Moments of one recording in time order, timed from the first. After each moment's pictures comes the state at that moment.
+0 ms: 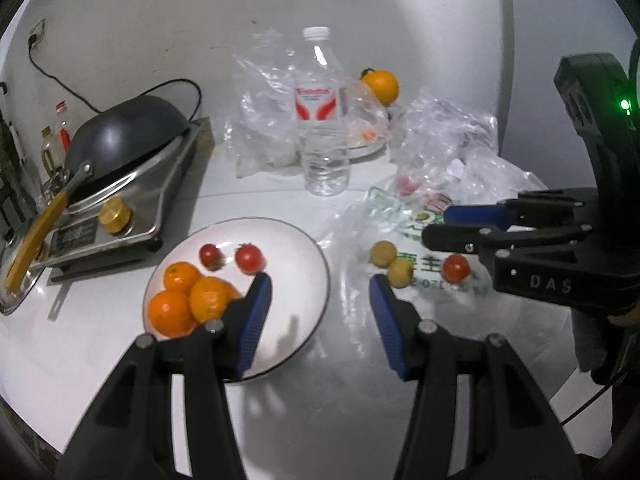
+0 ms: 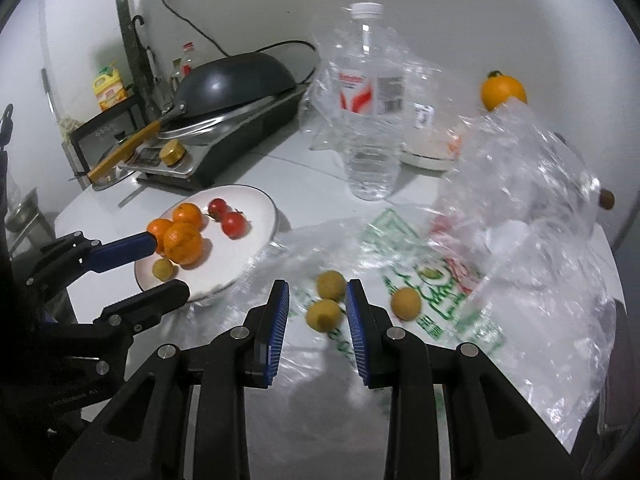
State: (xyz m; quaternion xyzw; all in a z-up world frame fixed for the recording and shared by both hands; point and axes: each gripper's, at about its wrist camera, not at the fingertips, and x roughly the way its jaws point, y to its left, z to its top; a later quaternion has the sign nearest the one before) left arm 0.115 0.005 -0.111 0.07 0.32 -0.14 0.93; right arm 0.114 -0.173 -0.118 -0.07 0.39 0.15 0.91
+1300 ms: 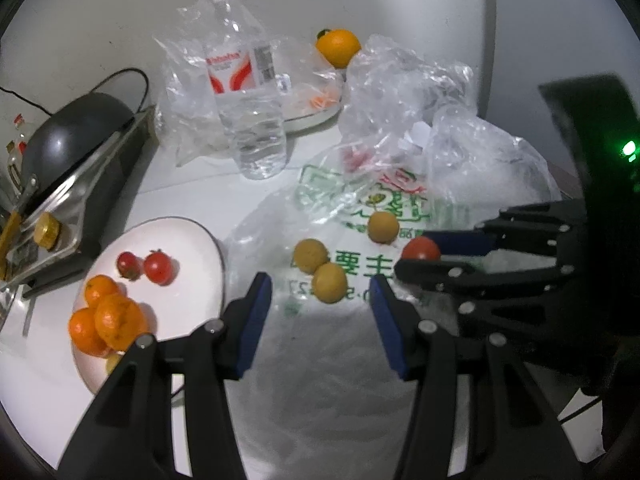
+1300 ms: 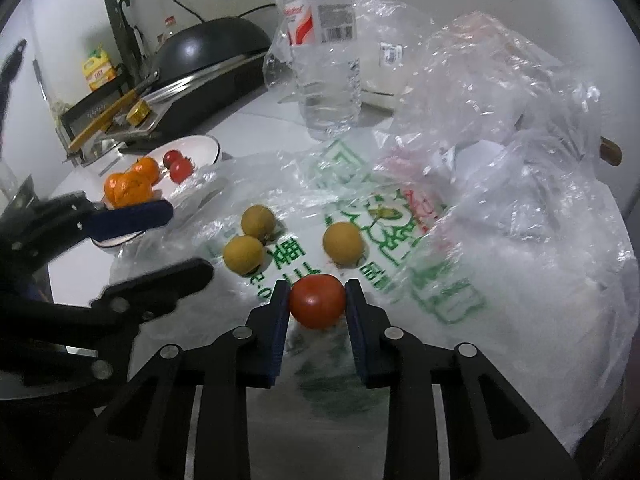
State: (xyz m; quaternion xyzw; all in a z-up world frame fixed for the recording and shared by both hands) left arm 0.149 -0.072 -0.139 0.10 0.38 -0.17 0.90; right arm 0.125 -0.230 -0.157 -0.07 0.43 0.15 0.88
